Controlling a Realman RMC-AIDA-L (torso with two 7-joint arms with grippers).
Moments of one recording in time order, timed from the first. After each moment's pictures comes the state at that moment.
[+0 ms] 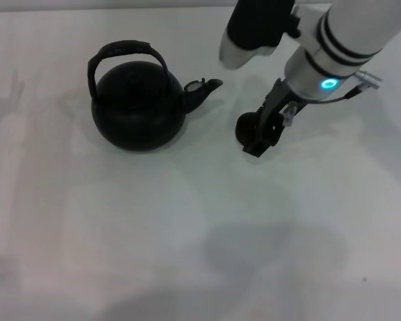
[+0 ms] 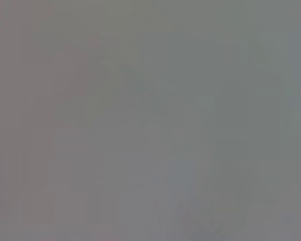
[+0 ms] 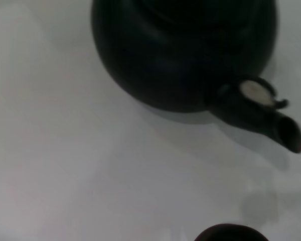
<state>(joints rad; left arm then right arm) -0.41 -2.07 2.78 0.06 -1.51 1.26 -0.30 0.89 2.03 -1.78 -0.99 0.69 1.30 -0.63</state>
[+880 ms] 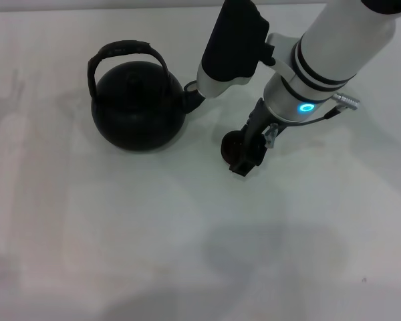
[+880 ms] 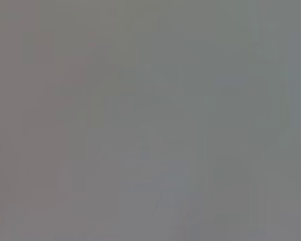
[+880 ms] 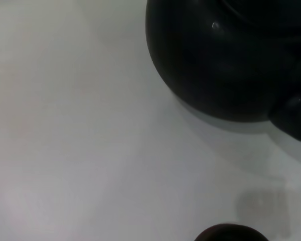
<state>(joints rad) -0.42 -2.07 2.78 0.06 -1.51 1.25 -0.30 0.90 2.03 -1.94 -0.99 0.76 1.23 -0.55</state>
